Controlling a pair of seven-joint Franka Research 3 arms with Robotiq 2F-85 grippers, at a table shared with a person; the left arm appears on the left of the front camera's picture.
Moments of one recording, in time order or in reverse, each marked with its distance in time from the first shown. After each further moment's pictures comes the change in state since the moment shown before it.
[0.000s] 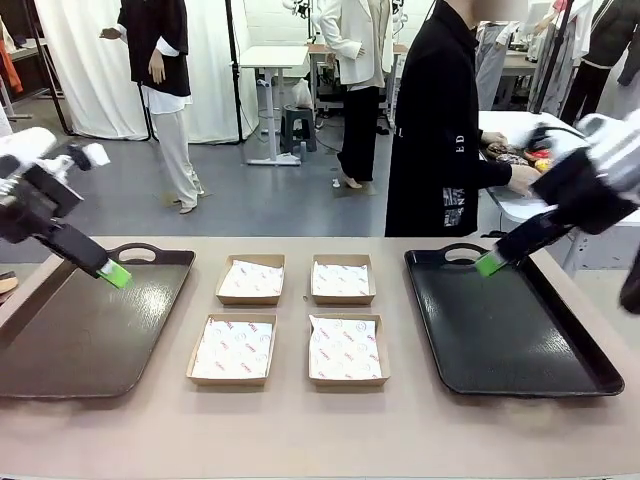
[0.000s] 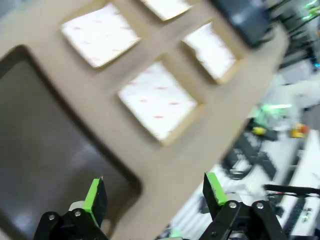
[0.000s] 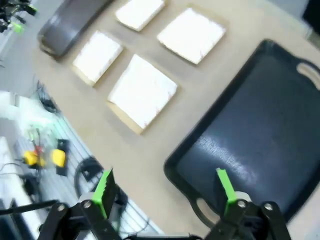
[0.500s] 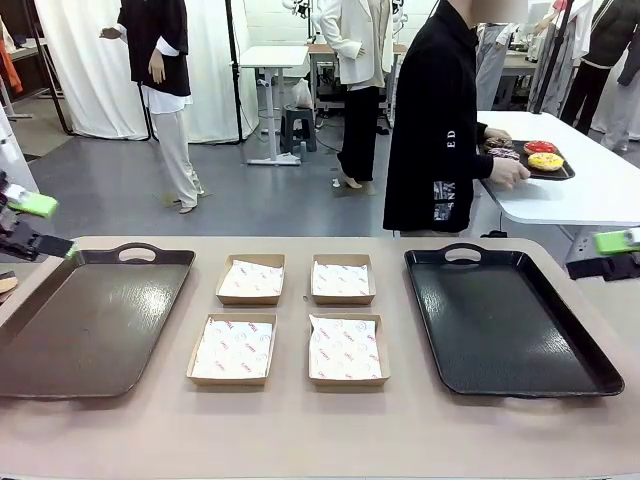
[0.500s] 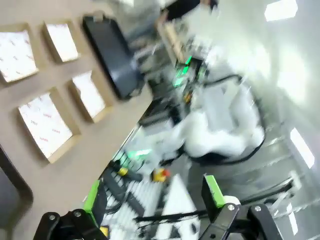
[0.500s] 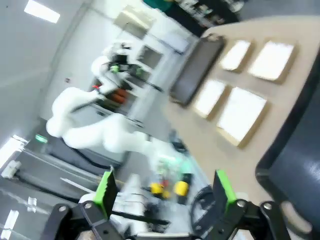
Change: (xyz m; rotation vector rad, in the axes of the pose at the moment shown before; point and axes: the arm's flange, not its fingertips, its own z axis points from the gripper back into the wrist) left arm -0.052 0.043 0.055 -0.650 -0.279 0.346; right arm -0.117 -0.094 0.034 0.721 -0.339 -0.313
